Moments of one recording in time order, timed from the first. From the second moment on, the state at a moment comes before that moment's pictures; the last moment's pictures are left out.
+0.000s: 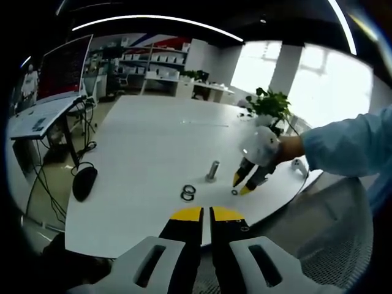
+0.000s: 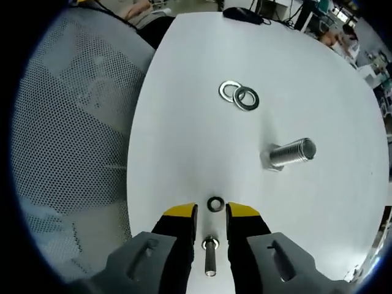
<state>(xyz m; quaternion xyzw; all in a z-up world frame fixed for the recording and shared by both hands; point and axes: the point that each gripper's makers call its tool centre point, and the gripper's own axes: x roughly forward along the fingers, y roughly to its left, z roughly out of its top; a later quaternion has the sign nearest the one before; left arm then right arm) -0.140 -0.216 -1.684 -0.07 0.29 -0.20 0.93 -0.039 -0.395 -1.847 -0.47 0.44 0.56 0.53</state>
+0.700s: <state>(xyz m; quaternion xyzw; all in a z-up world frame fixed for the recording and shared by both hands) -0.138 -0.216 -1.683 -0.07 0.29 -0.20 0.93 -0.034 -0.395 -1.853 -0.49 0.42 0.55 0.52</state>
